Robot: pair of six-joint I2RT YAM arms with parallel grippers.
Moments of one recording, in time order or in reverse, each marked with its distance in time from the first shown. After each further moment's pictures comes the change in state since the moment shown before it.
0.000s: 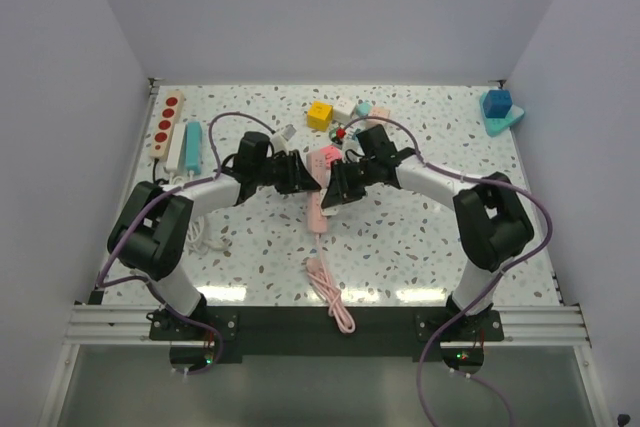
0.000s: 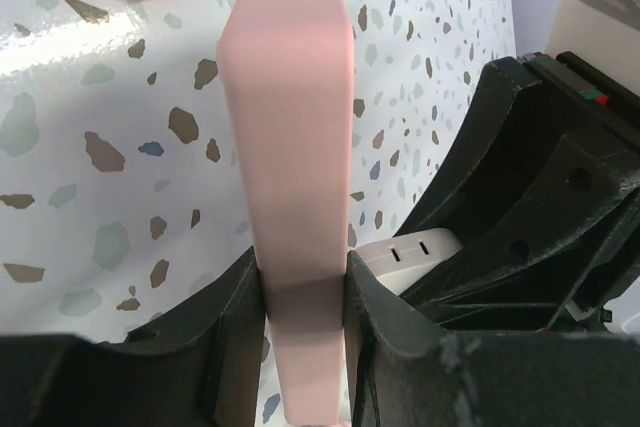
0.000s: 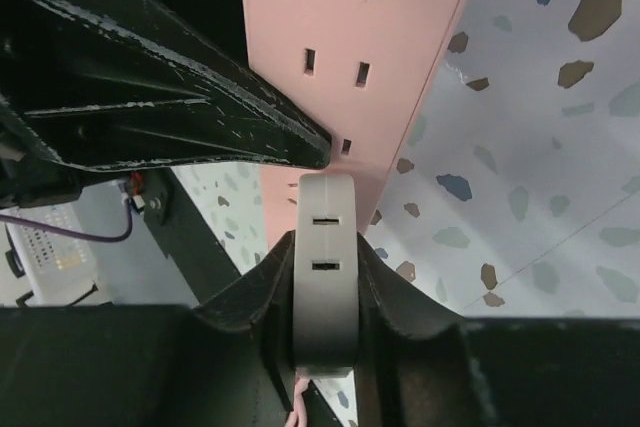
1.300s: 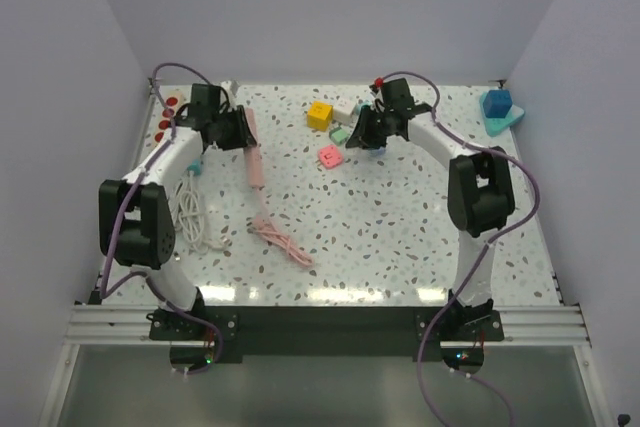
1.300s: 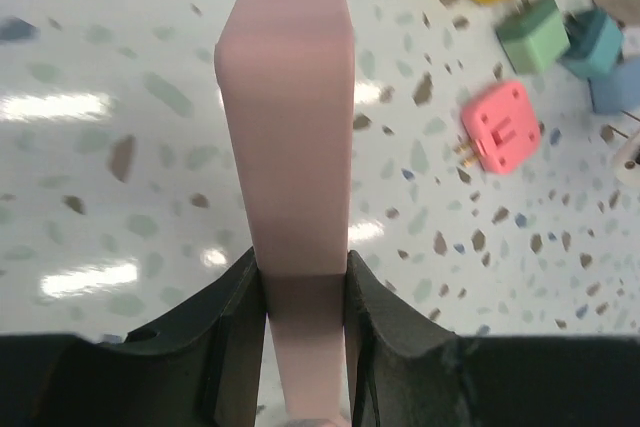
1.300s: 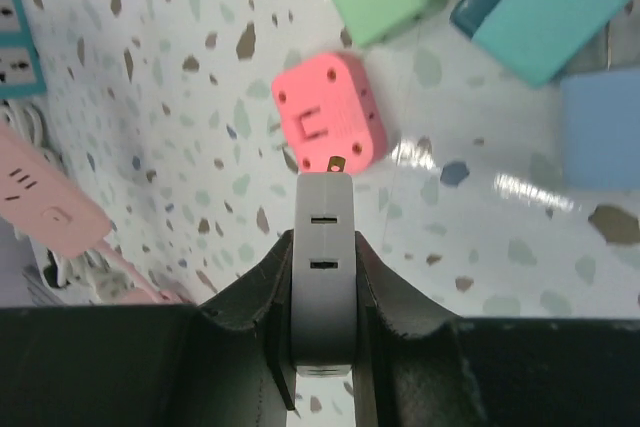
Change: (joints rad) left arm 0.272 0.014 0.386 -0.607 -0.346 0.314; right arm -0.194 0.228 0.423 -0.151 0.314 0.121
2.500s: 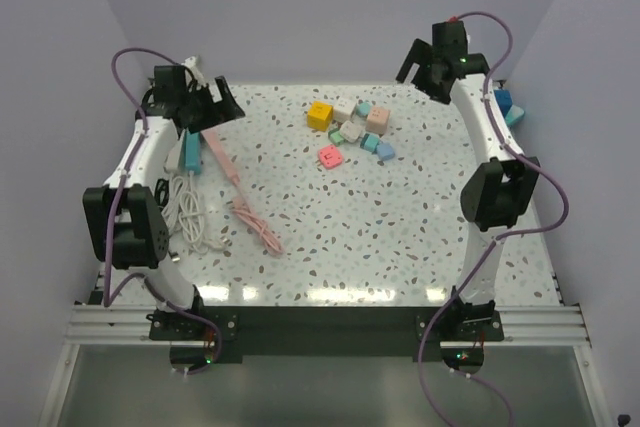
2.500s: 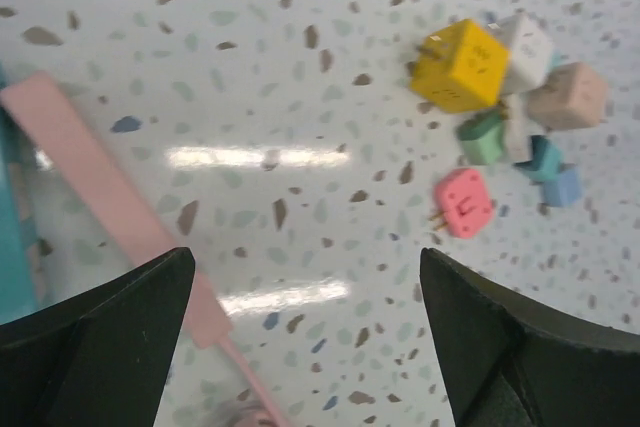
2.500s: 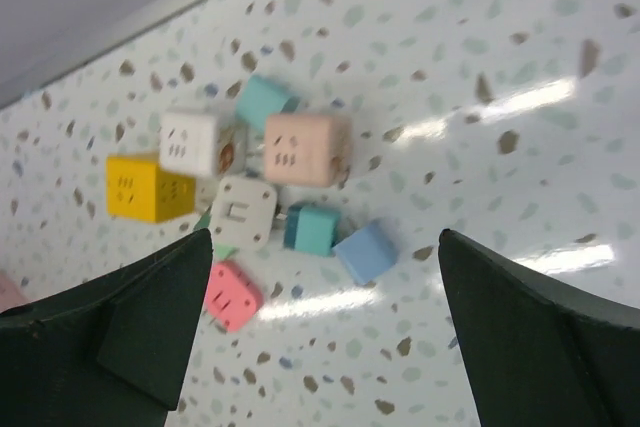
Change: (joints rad) left arm 0.176 0.040 0.226 -0.086 0.025 0.015; right arm -0.176 0.037 0.522 -0.343 0.438 0.056
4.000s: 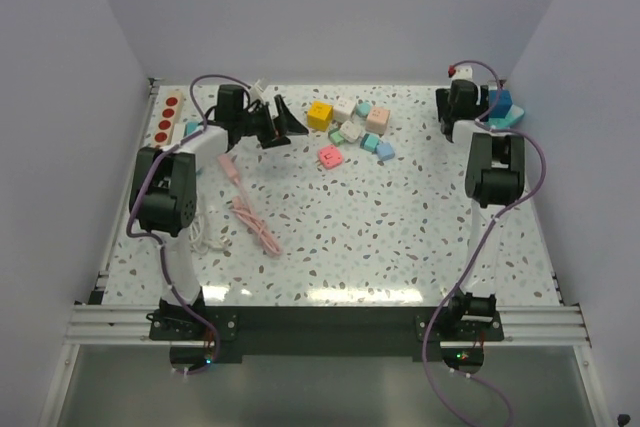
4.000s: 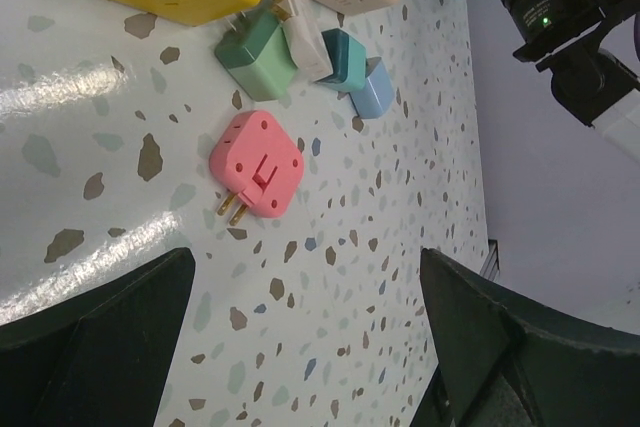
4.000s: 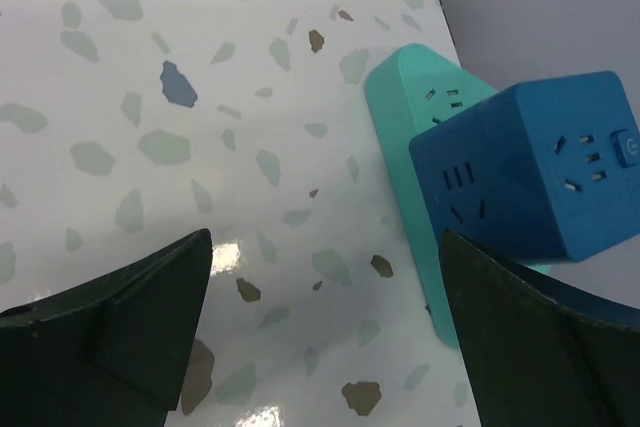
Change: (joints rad) left arm -0.209 0.264 -0.115 0.505 0.476 -0.306; right arm -0.217 0.336 -0.370 1.027 0.362 -0.792
